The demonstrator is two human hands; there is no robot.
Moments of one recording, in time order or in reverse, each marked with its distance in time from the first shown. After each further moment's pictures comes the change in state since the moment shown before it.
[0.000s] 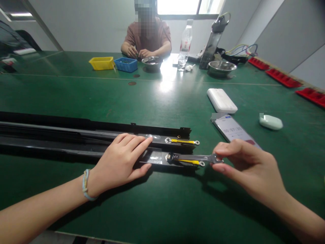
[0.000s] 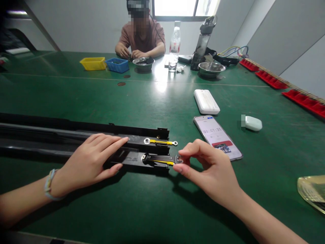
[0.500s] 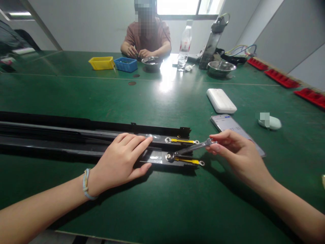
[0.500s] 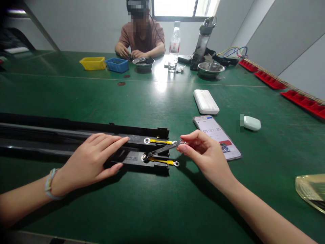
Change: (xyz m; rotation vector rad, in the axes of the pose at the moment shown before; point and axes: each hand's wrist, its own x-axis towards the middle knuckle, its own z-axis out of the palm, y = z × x) left_hand -0.003 0.003 -0.005 0.001 0.004 0.002; right_hand 0.013 0.009 0.000 0.032 0.050 0.209
